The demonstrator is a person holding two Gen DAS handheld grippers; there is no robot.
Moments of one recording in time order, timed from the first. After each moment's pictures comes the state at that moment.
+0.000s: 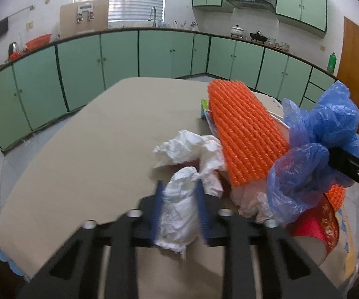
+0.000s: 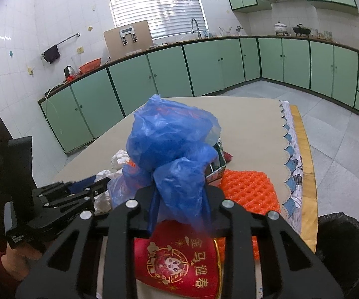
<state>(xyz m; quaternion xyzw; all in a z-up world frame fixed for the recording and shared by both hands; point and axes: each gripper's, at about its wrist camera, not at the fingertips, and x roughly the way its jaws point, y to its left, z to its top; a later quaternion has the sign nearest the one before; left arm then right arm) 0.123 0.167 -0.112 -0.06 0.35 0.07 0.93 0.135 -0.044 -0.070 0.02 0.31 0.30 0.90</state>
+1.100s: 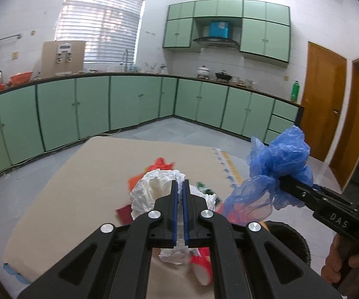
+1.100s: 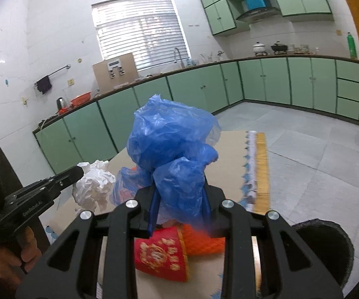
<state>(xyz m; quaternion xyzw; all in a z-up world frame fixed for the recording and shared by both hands) 0.085 0.098 -0.002 -0.06 0.22 -0.02 0.97 0.099 -0.123 -0.009 0.06 0.24 0.25 0.94</state>
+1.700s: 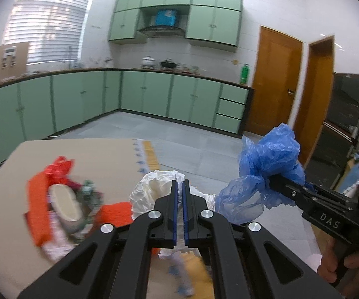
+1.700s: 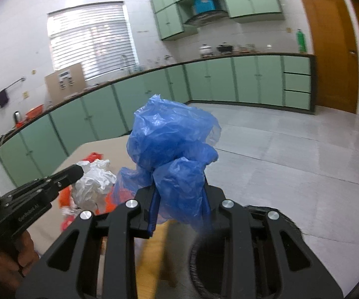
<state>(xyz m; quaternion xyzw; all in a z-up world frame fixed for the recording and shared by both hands) 0.119 -0.051 -0.019 -0.03 0.24 -0.17 0.96 0.074 -0.262 -0.030 0.08 0.25 0.10 0.96</state>
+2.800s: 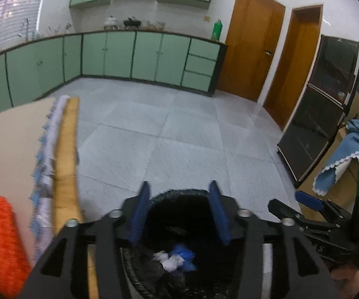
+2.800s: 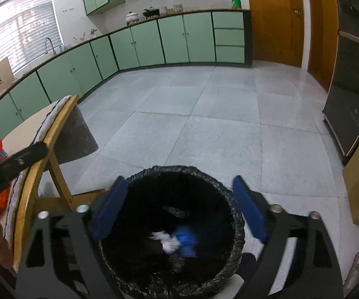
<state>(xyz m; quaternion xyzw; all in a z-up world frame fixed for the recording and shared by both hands) 0.196 -0.176 -0.100 -0.01 0.33 -0.24 0.91 0.114 -0.377 -0.154 0.10 0.35 -0.08 0.93</state>
